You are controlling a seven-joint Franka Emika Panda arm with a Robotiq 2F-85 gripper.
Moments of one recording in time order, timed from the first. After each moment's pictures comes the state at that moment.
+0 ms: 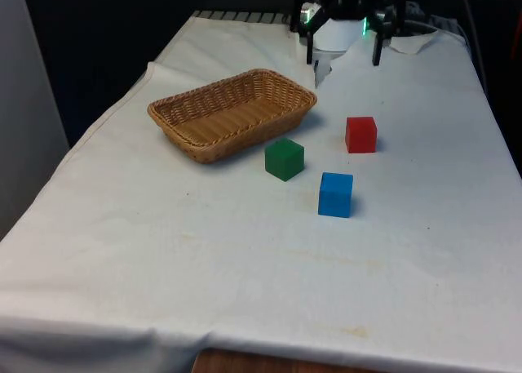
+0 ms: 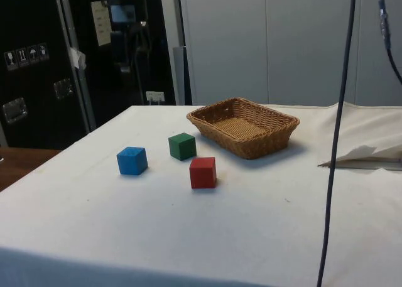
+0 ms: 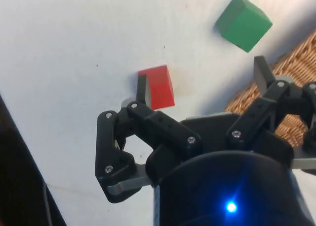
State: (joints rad) arm 0.32 0.27 -0.31 -1.90 0.05 2.21 -0.10
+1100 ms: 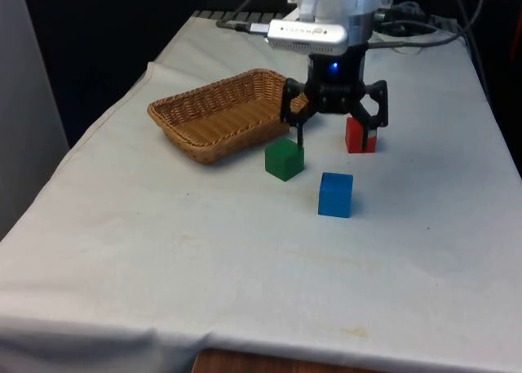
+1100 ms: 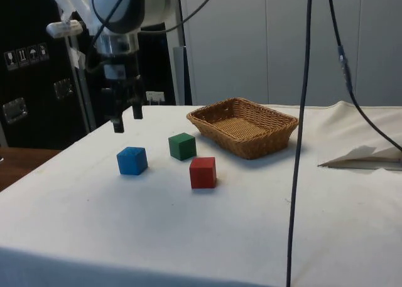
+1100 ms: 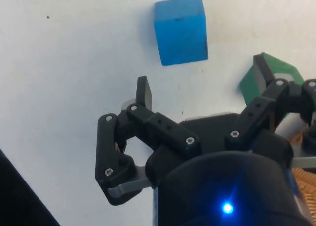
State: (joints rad) arm 0.31 0.56 -0.33 -1.76 0.24 2.34 -0.14
